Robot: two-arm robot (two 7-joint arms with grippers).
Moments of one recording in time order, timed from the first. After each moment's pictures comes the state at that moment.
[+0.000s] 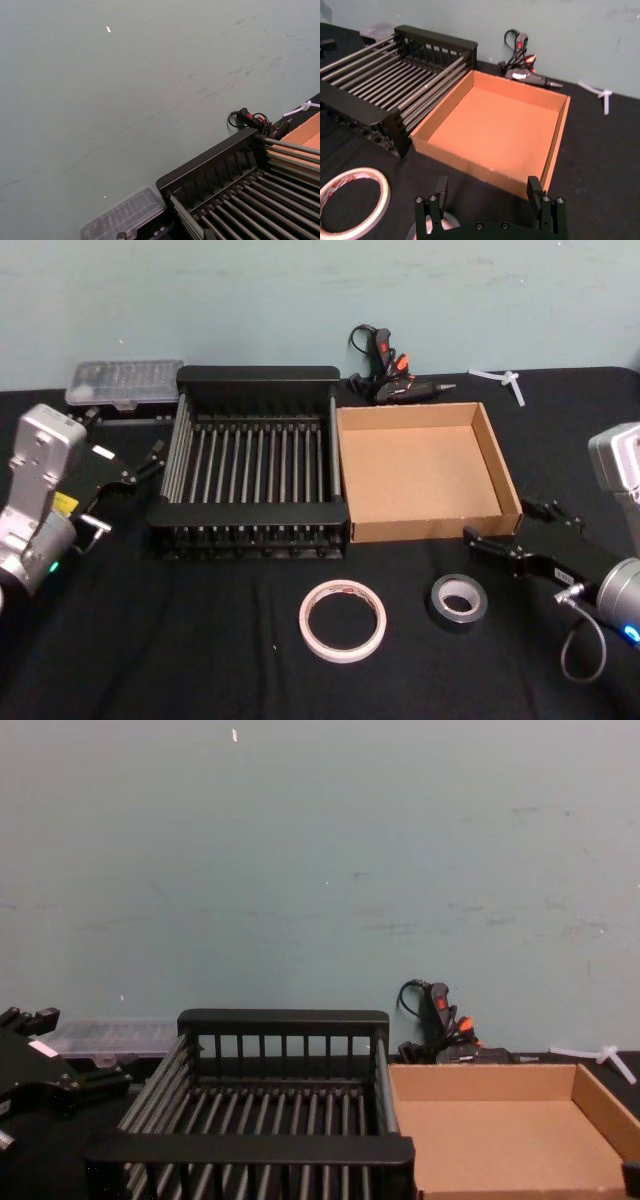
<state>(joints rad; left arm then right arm) -0.20 0.60 0.45 -1.41 -0.25 -0.12 0.03 -0.16 0.62 -0.21 -1.91 0.47 0.39 0.11</state>
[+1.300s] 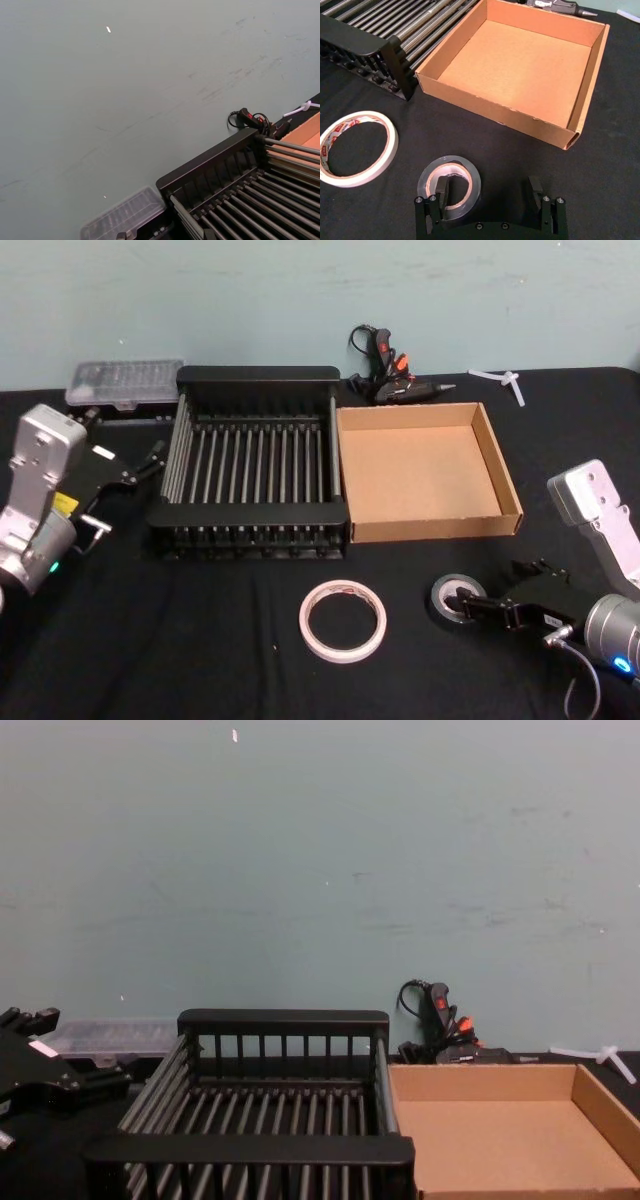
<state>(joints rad) -0.20 0.60 0.45 -1.41 -0.25 -0.12 0.03 -0.16 0.58 -0.22 -1.90 0.41 0.62 0.17</state>
